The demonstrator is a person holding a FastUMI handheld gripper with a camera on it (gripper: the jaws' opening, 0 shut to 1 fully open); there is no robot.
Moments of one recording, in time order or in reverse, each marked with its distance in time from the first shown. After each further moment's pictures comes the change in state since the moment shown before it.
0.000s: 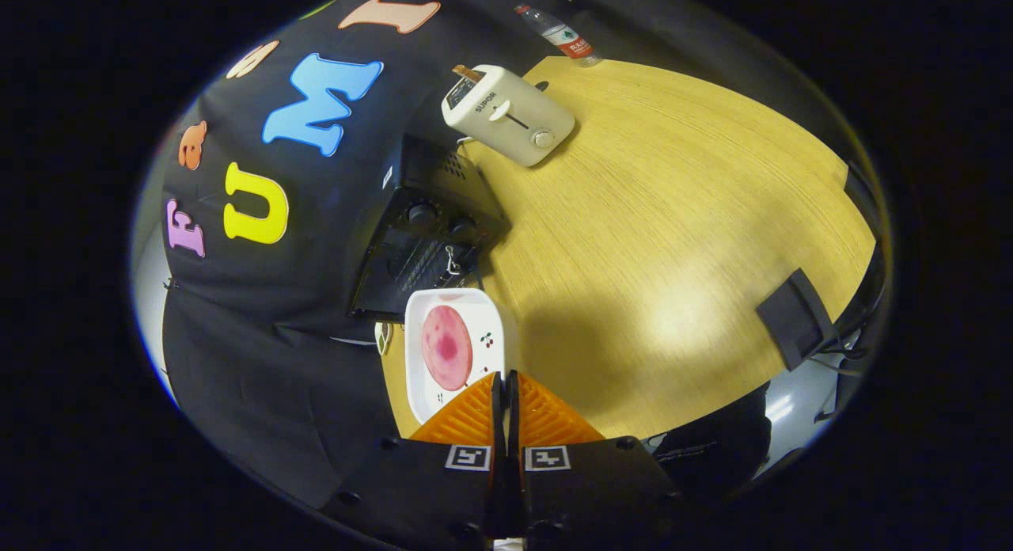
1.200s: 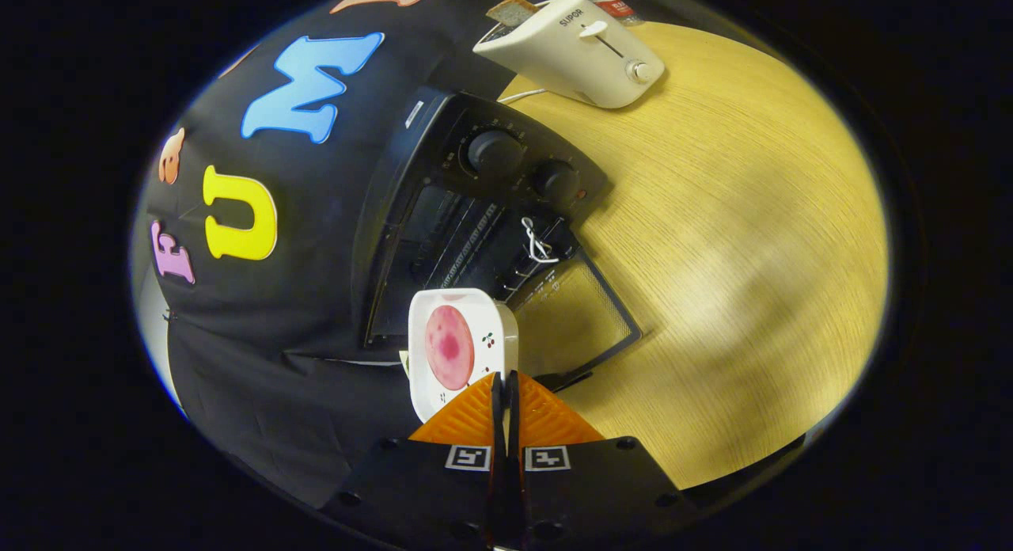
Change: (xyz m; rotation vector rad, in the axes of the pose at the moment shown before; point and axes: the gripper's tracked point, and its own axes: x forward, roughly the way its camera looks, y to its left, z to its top) arm 0.172 0.104 0.009 0.137 0.017 0.022
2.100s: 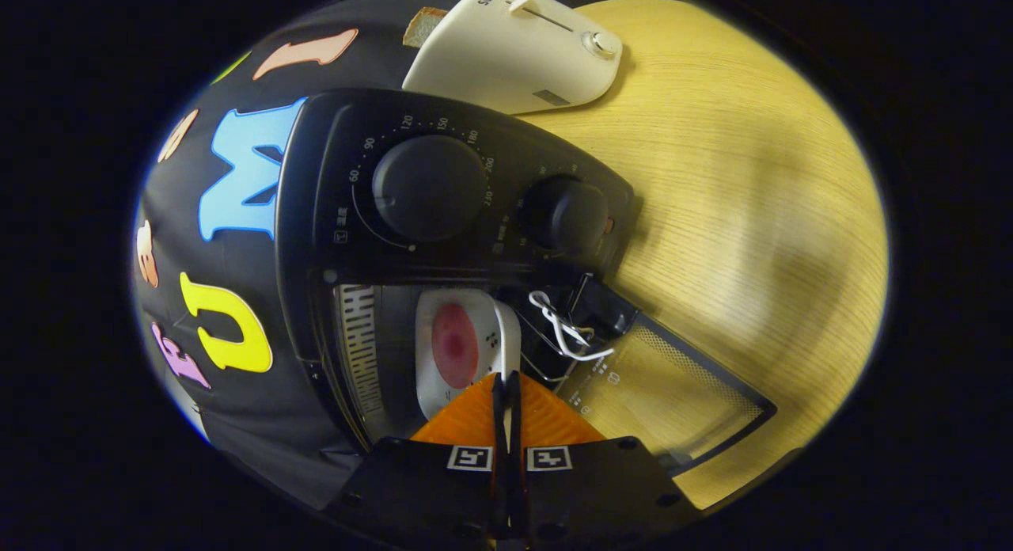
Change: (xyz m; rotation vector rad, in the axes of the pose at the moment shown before) arm 0.101 0.028 0.070 0.284 -0.278 0.085
